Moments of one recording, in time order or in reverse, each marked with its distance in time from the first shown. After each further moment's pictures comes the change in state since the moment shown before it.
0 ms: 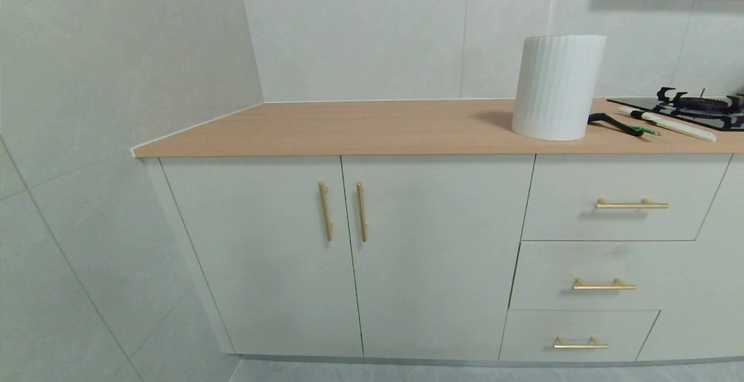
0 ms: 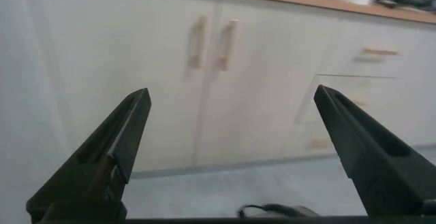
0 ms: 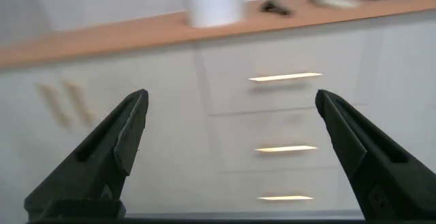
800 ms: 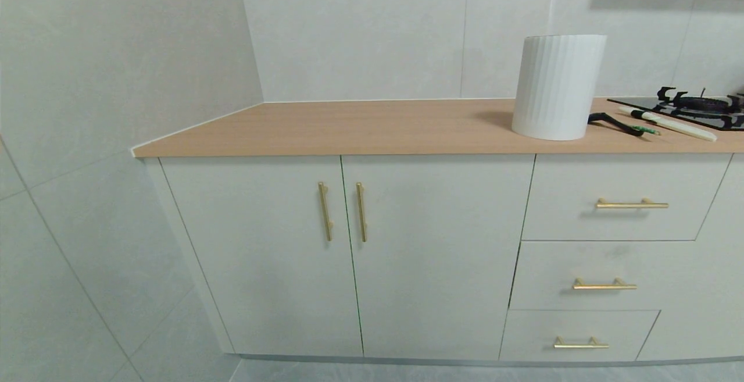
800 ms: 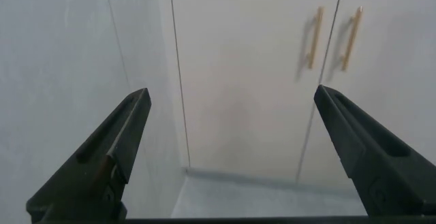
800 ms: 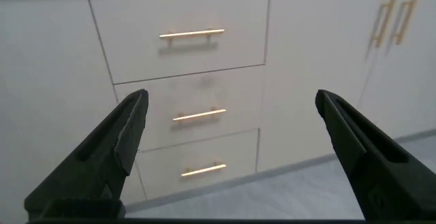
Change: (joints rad) left arm 0.209 -0.173 0.298 -0.206 0.140 0.235; right arm -0.209 -0.277 0.403 -0.108 -0.018 -0.112
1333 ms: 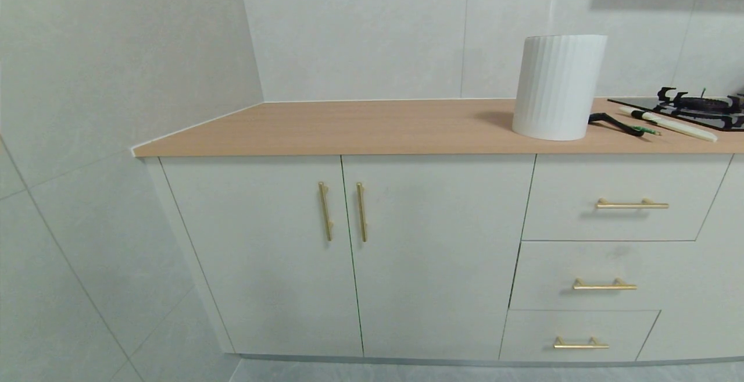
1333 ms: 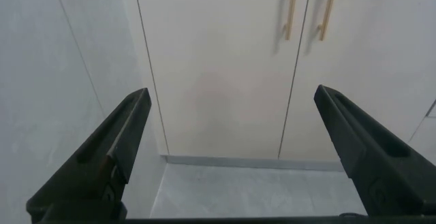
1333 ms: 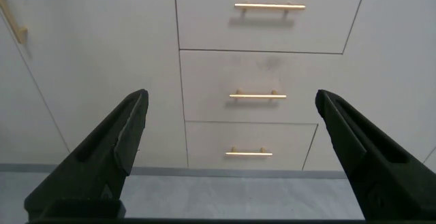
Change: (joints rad) left arm 0.001 -0.009 0.122 -0.011 -0.119 -0.029; right arm 0.003 -0.009 0.047 0.054 0.244 0.011
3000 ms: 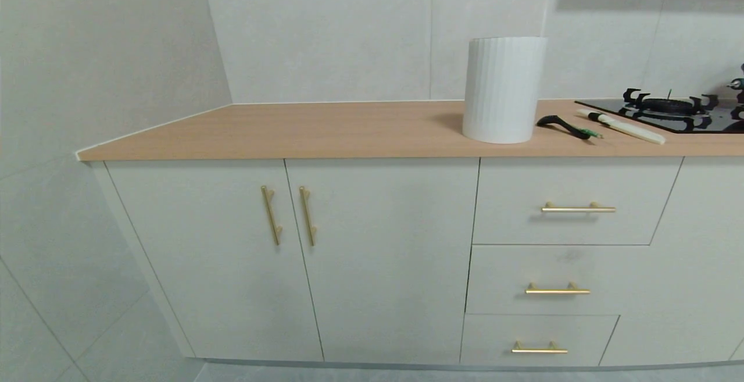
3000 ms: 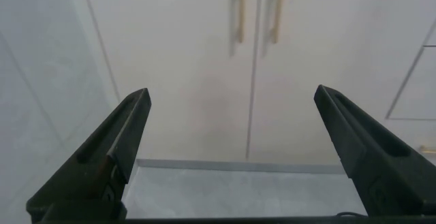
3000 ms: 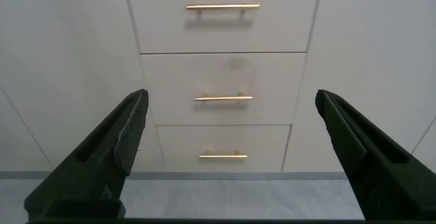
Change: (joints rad) left arm 0.000 0.000 0.001 -0.003 -0.007 0.000; right arm 0.000 0.000 0.001 0.002 0.004 0.037
